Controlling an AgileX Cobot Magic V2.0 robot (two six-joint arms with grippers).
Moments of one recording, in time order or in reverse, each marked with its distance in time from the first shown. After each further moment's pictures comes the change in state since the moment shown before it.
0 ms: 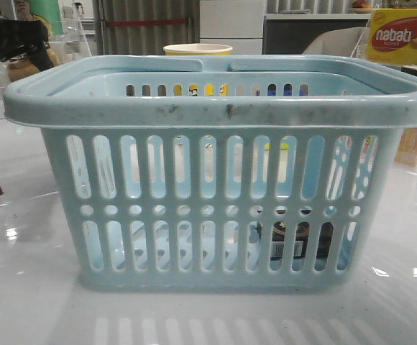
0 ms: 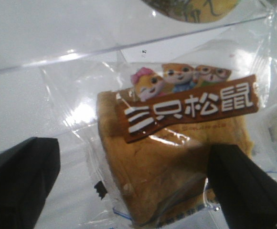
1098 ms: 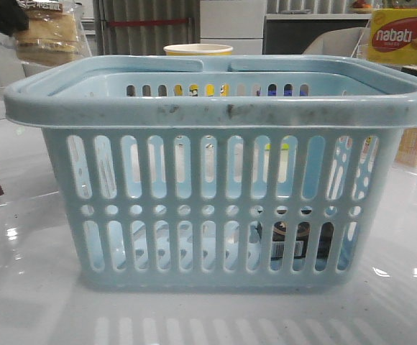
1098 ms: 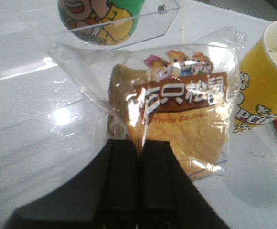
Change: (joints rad) left arm -0.016 -0.222 -0.002 -0.002 0.225 0.005; right arm 0.000 0.000 0.000 0.000 0.000 0.000
